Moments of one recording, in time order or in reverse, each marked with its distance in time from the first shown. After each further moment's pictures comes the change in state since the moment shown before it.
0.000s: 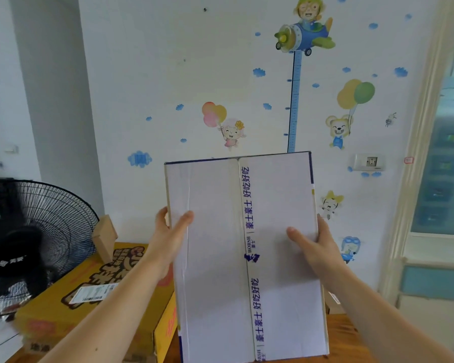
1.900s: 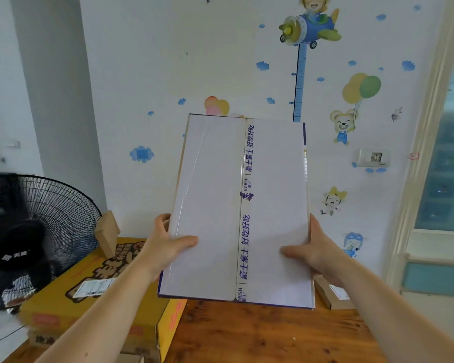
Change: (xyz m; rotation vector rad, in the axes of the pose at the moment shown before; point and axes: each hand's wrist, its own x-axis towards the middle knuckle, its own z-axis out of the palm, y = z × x) left_hand -0.005 -0.009 -0.030 0.159 -0.146 -0.123; right_hand 0.010 0.004 0.000 -0.084 -0.280 0.041
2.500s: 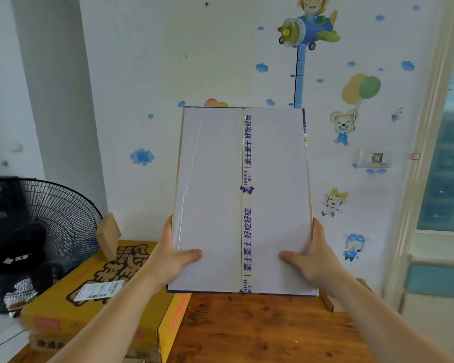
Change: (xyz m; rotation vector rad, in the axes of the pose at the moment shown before) left_hand -0.003 -0.014 0.007 0.120 -0.072 0.120; right_hand -0.006 0.012 0.010 -0.128 0.144 -0.069
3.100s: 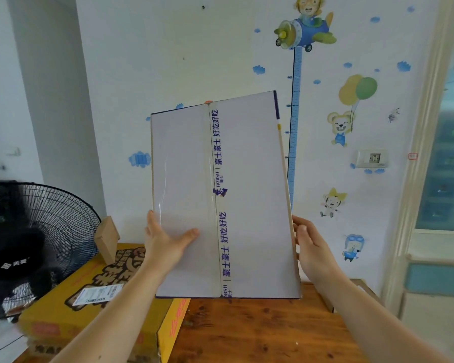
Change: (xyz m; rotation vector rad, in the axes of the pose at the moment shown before) left_hand 0.021 0.007 0.006 0.124 0.346 -0.028; right_hand -0.006 -0.015 0.011 0.265 0.078 -0.080
